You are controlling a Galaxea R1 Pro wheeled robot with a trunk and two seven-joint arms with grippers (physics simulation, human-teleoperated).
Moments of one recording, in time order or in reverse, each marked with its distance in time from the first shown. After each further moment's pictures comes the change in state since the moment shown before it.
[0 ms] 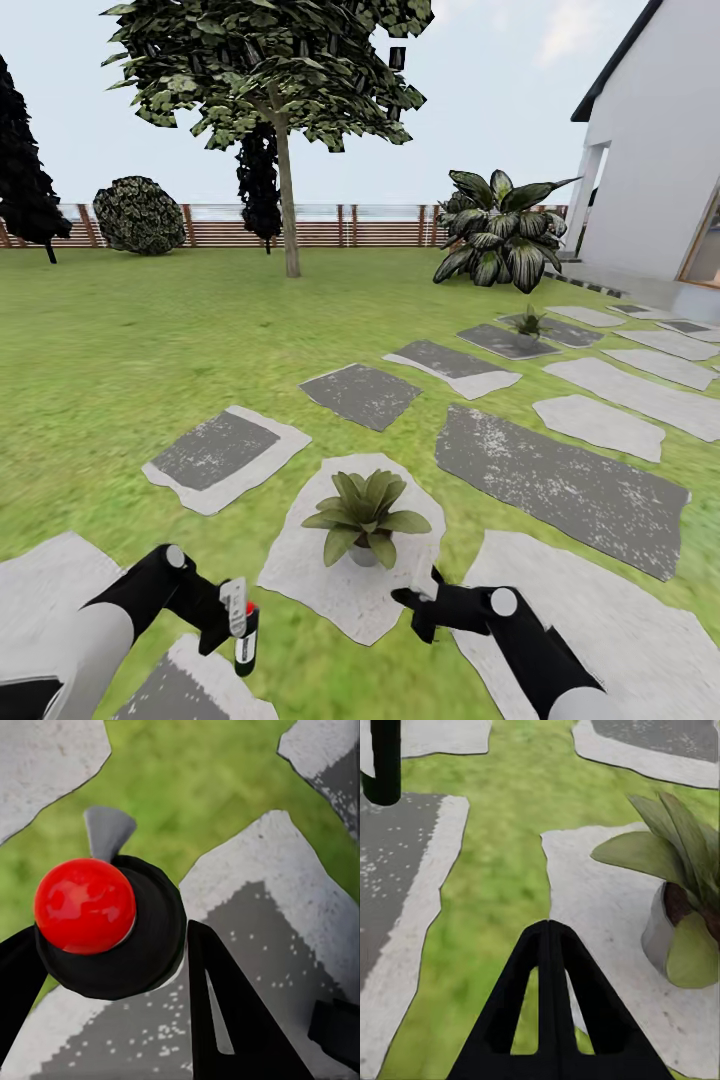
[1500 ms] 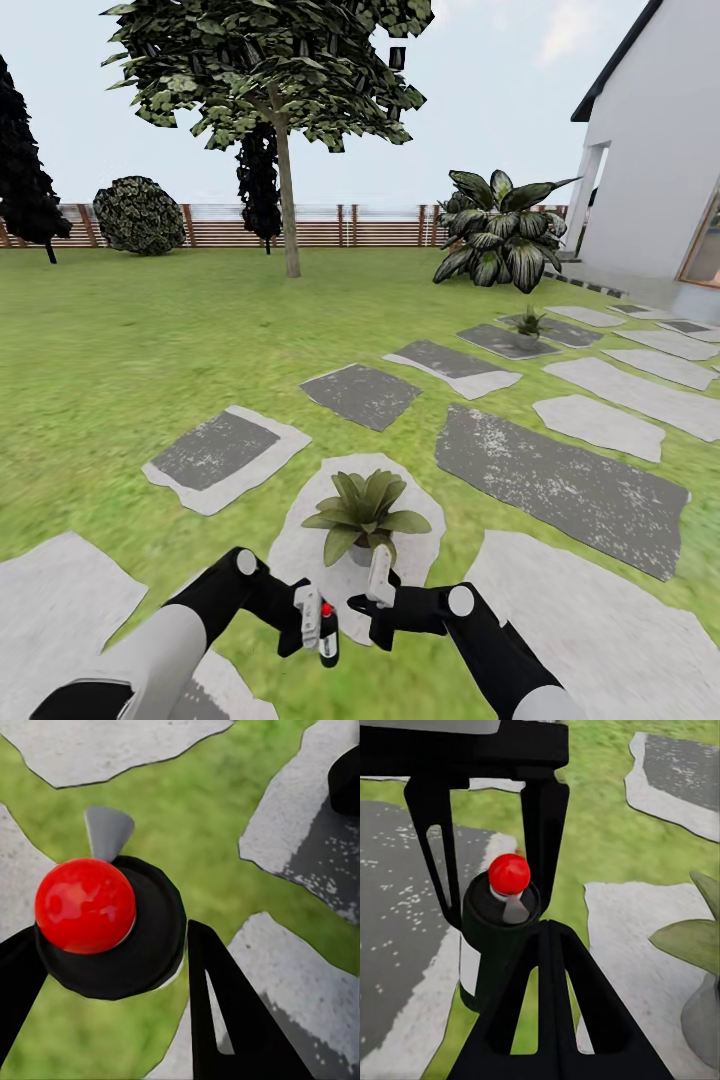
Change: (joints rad) left arm 0.006 -0.215 -0.067 0.001 0.010 -0.135 0.066; right arm 0.000 0.089 0.143 -0.033 -0.001 0.001 -0.002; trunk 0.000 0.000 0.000
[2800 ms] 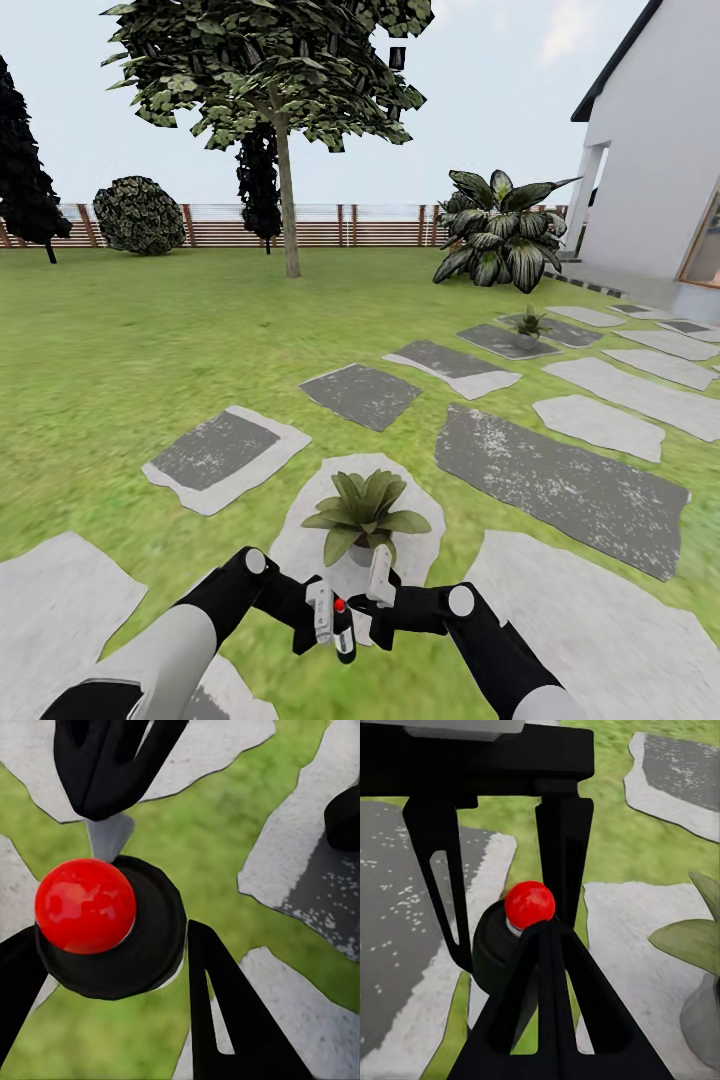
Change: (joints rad) left arm 0.000 -0.032 0.007 0.001 0.046 0.000 0.006; right arm 0.000 0.000 -0.001 -0.001 0.000 0.000 0.000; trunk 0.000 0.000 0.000
